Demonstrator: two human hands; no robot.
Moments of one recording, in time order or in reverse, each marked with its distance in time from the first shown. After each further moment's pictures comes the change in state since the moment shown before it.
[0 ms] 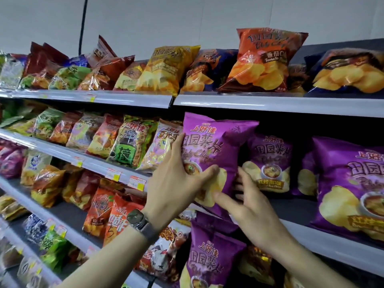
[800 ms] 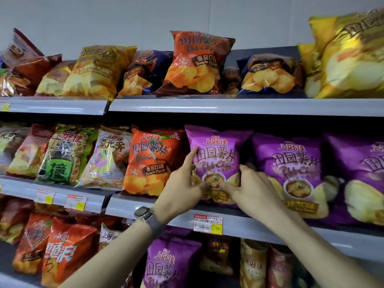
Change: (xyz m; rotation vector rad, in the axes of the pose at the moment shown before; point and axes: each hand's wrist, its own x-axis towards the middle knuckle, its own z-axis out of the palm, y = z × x) left_hand 0.021 0.056 0.113 -0.376 -0.479 0.119; right_hand 0.013 0.029 -0.112 -0.721 0.291 0.233
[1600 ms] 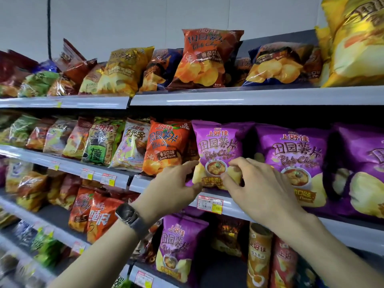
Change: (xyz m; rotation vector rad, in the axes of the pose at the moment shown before) left_hand -0.063 0.050 -0.023 0.569 -0.036 -0.120; right_hand -0.061 -0.001 -0.056 -0.125 0.044 -0.320
